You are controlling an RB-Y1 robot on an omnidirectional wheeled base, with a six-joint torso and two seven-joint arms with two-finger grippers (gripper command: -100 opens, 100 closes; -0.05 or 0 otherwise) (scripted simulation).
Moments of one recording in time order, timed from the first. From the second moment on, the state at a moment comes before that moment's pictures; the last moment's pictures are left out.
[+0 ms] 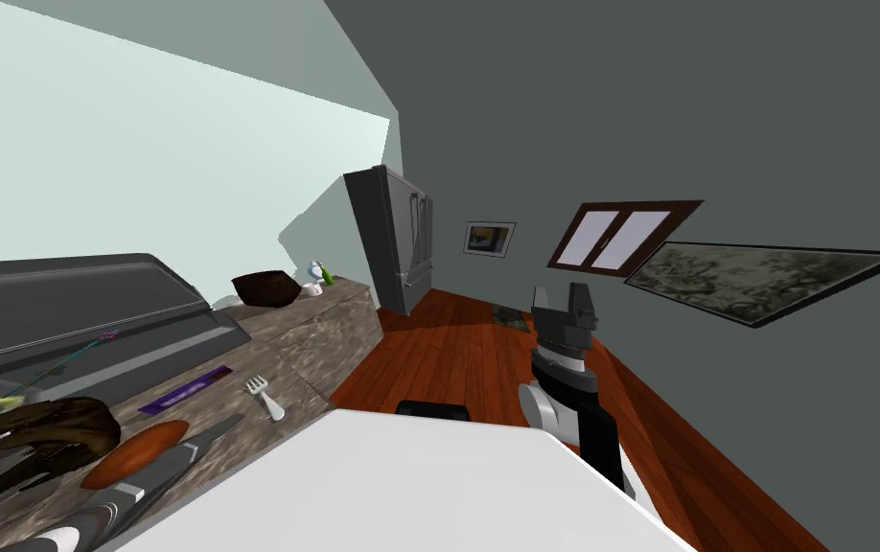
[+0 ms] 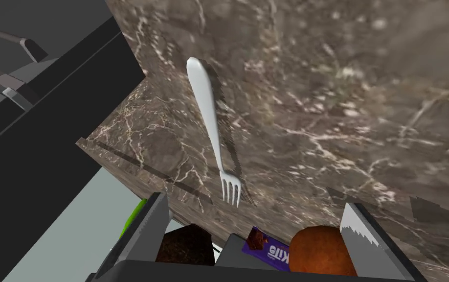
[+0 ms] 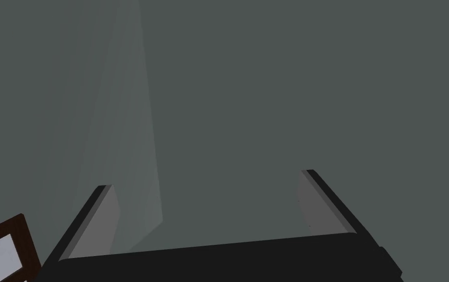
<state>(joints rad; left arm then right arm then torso) 1.41 0.81 0.36 -2.15 0.28 0.25 0.07 0.48 -0.05 -0.03 -2.38 -0.08 -0.59 0.16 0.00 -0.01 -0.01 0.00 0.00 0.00</state>
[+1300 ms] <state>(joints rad) 1.62 1.12 0.28 -1.97 0.49 0.35 0.16 0.48 -0.05 -0.03 -2.38 -0.08 -0.59 0.16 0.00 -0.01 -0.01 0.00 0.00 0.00</state>
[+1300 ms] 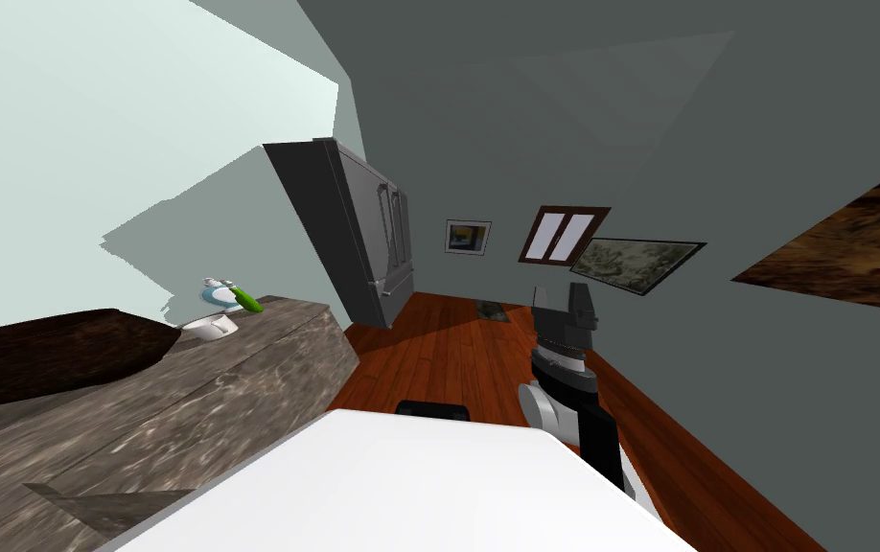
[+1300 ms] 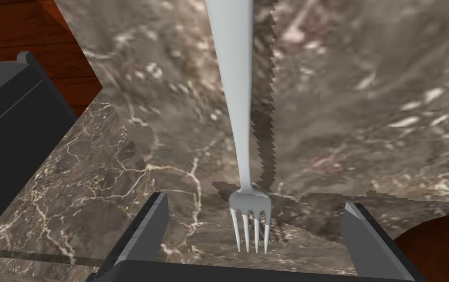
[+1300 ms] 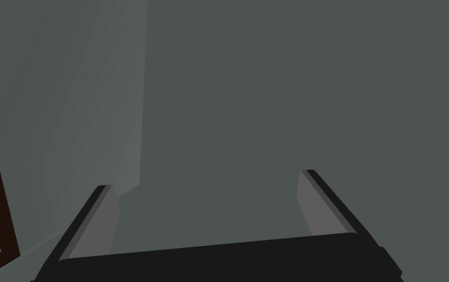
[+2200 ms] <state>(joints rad) 1.54 1.08 0.22 -1.90 0.47 0.34 0.14 0.48 -0.05 -0.03 -2.38 -0.08 -0.59 0.16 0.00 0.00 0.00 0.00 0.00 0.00</state>
